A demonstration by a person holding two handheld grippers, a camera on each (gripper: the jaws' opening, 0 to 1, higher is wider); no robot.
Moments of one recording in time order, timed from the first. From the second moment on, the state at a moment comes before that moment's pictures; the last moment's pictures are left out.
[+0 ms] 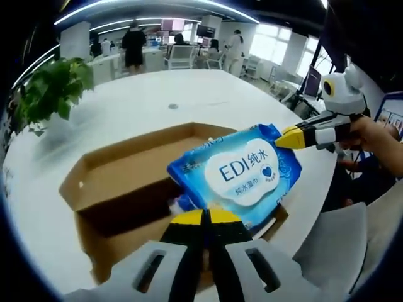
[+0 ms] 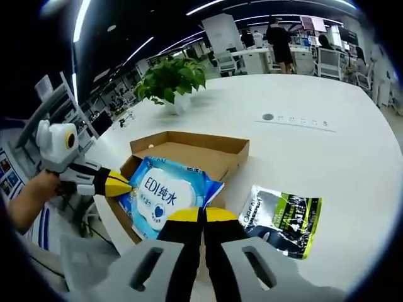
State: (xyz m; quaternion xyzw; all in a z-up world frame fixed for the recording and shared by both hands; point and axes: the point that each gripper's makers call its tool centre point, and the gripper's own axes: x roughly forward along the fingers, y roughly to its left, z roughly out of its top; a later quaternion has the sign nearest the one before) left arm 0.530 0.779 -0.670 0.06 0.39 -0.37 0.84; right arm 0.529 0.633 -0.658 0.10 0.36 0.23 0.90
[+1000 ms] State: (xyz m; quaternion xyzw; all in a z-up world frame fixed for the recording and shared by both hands) left arm 0.523 0.706 -0.664 0.06 0.38 -0.40 0.83; right arm 0.520 0.561 -0.662 0.12 0.37 0.18 0.90
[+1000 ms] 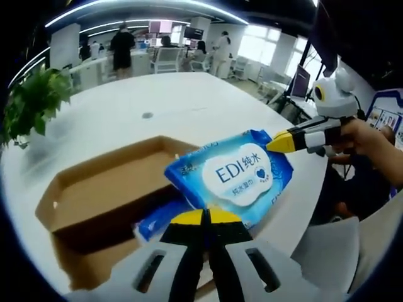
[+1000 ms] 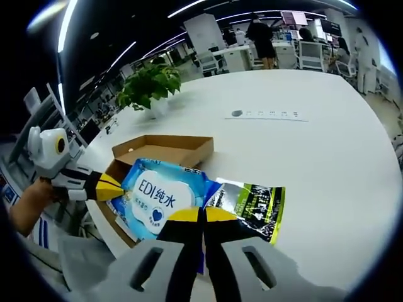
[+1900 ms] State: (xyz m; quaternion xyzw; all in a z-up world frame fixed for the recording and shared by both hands) left arm 0.518 0.644 -0.669 0.07 0.38 -0.45 0.81; right arm 0.505 0.500 -0.671 0.13 0.38 0.13 0.91
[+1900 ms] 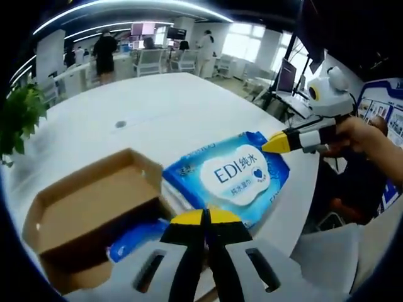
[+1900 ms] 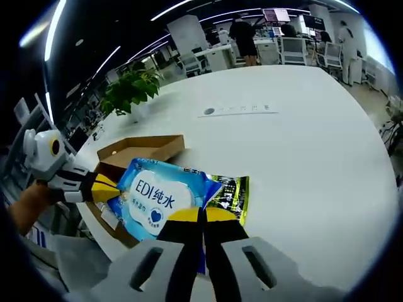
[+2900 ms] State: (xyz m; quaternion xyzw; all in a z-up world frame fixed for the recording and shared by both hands) left arm 0.549 0.618 -0.707 0.13 0.39 -0.45 0.79; right arm 0.550 0.476 -0.721 0.11 0.40 0.12 0.90
